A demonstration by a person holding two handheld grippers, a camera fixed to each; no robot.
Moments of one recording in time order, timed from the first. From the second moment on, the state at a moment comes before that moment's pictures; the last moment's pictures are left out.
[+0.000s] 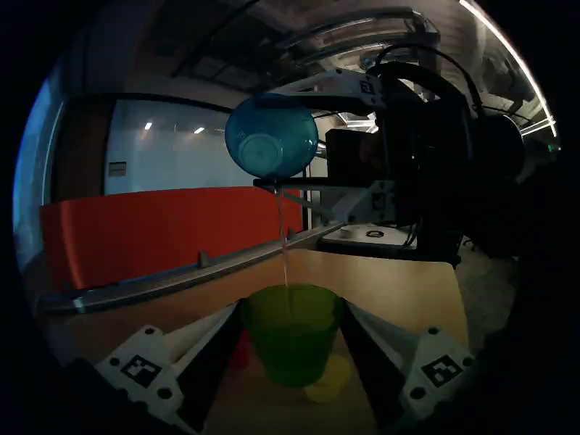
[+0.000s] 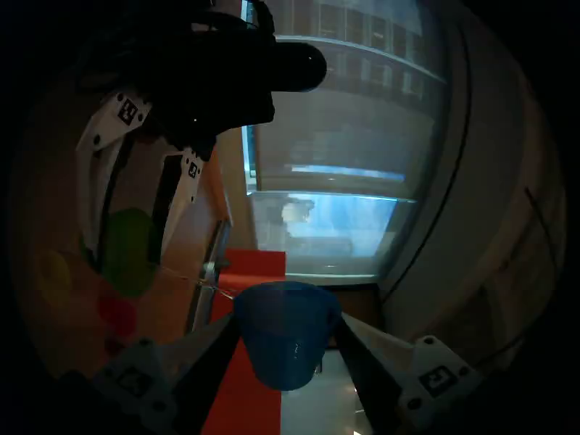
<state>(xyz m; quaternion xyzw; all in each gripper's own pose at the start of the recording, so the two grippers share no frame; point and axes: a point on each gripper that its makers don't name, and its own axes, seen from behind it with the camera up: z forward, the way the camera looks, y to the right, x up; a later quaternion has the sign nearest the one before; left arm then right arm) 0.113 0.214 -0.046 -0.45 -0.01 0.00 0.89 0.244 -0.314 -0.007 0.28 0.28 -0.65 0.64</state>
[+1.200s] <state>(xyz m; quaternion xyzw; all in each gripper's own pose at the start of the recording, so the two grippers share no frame) 0.114 0.213 -0.042 -0.45 -0.01 -0.01 0.90 0.240 -0.308 -0.005 0.30 0.27 -0.60 0.69</state>
